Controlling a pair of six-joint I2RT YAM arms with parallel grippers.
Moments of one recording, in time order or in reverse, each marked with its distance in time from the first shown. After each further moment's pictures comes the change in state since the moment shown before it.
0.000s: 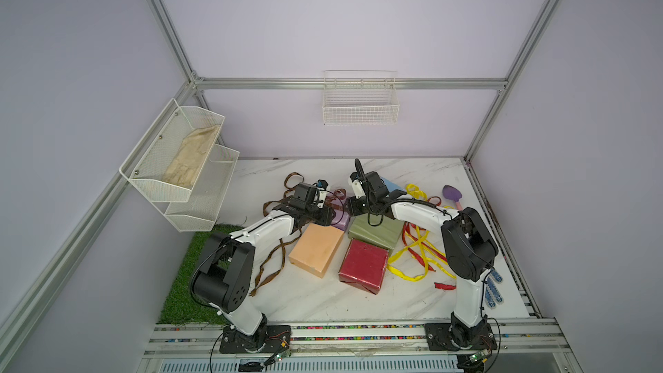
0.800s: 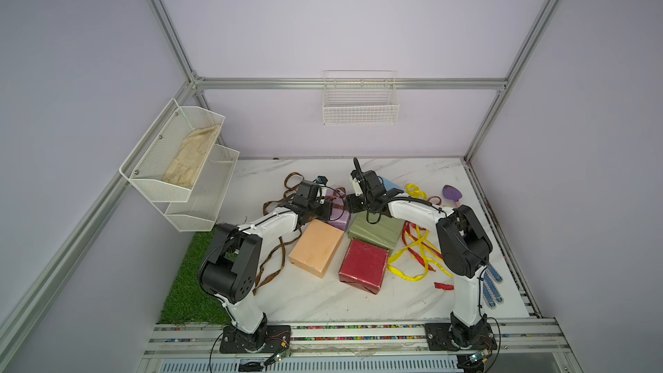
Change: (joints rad) left arm 0.000 0.068 0.037 0.064 -0.052 -0.038; right arm 0.000 0.048 0.045 0.005 0.128 -0.021
